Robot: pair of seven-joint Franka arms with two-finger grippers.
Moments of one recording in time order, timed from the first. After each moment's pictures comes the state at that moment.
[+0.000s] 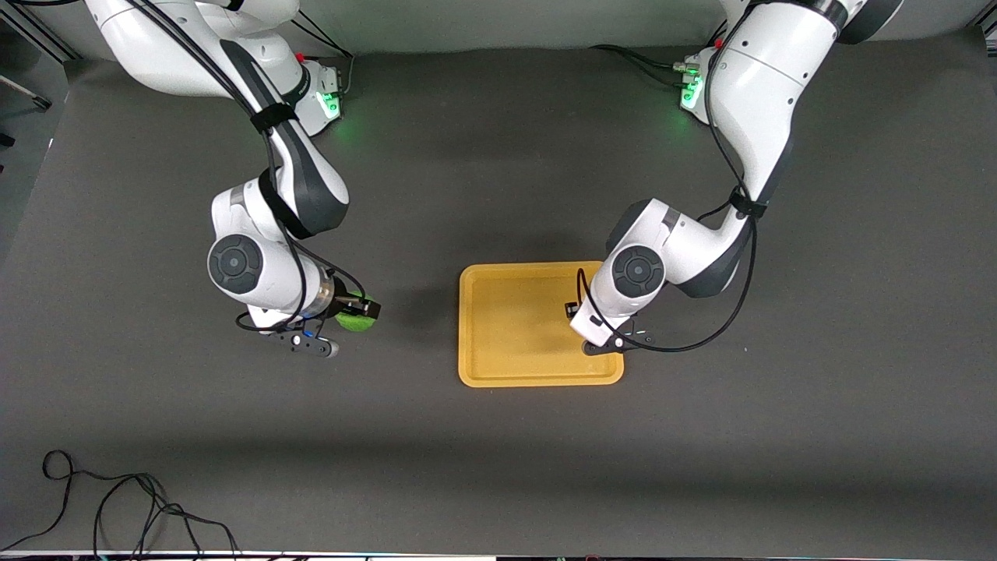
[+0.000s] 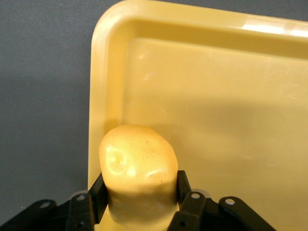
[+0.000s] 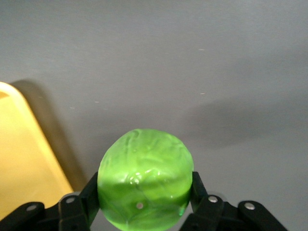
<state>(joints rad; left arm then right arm) -0.32 0.64 -0.25 -1.69 0.07 2.24 -0.72 0.25 0.41 0.13 -1.77 0.07 2.10 0.64</state>
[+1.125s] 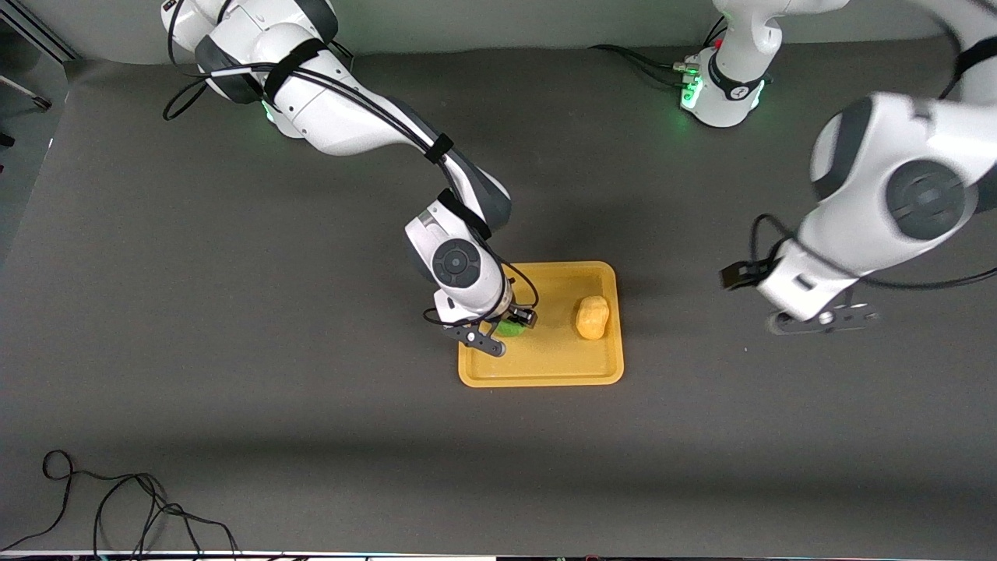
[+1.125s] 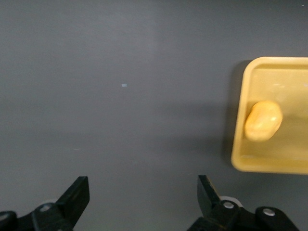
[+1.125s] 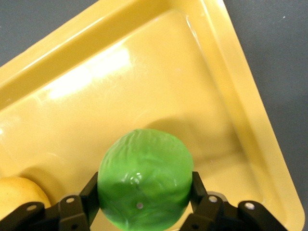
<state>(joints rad) 0.02 0.17 -0.22 -1.66 0.07 1.71 -0.25 0.60 0.91 0.13 -1.28 0.08 2.24 1.10</state>
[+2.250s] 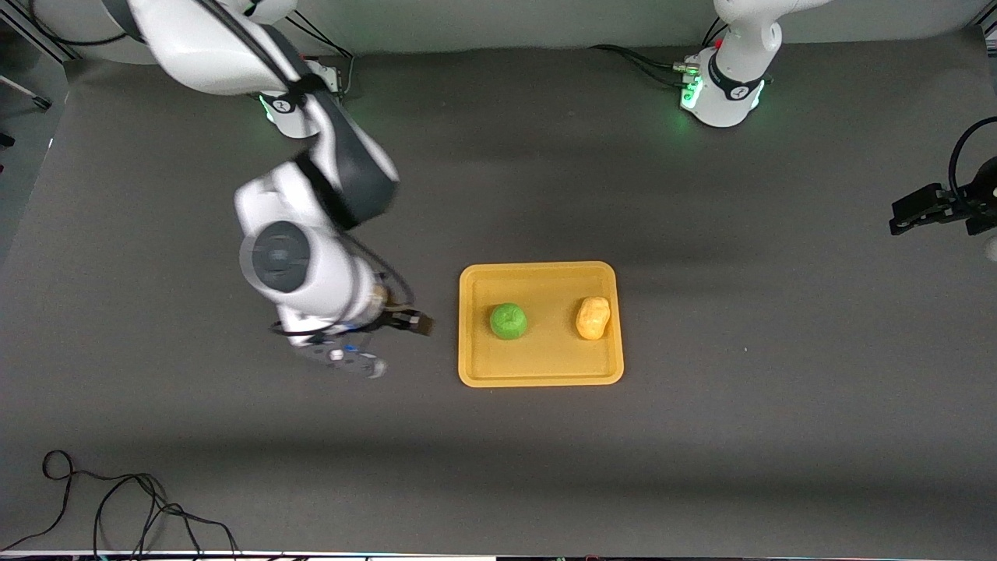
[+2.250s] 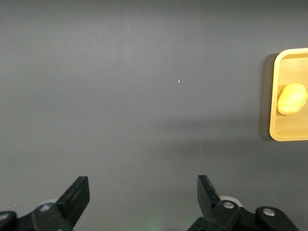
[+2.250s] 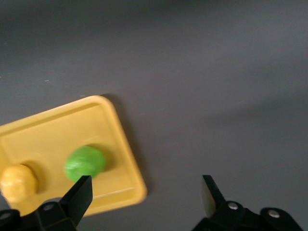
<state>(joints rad) 0.25 0.05 -0.22 -1.54 0.05 1.53 0.07 0.38 0.54 0.04 -1.29 0.08 1.77 0.68</state>
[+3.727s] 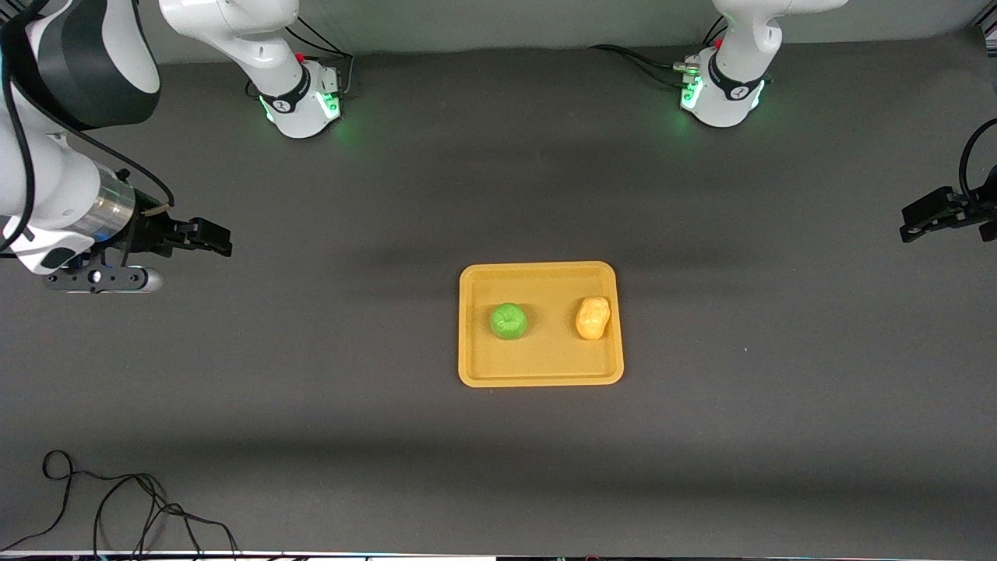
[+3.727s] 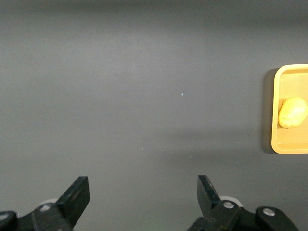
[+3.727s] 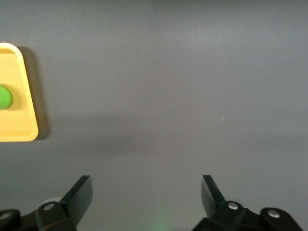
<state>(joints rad) 0.01 0.05 0.03 -1.52 0.05 1.57 0.07 0.07 0.07 0.05 -1.66 0.02 1.61 0.13</state>
